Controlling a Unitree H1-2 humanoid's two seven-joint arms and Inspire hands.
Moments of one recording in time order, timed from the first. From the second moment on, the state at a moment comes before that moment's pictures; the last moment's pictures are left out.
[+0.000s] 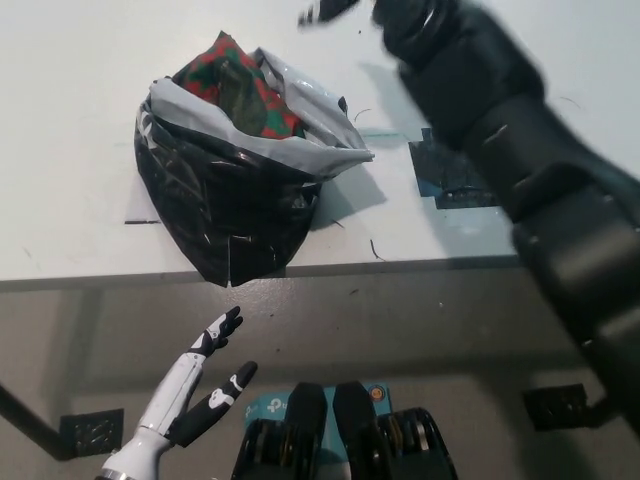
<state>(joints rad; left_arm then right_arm) -0.06 0.22 -0.12 0.11 0.22 -0.26 -0.10 -1.51 -0.05 0.26 1.17 -0.34 0.13 0.03</state>
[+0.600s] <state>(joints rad) -0.05 0.22 -0.12 0.13 0.23 -0.25 -0.10 -1.22 -0.11 0.28 0.57 -0.25 0.27 0.29</state>
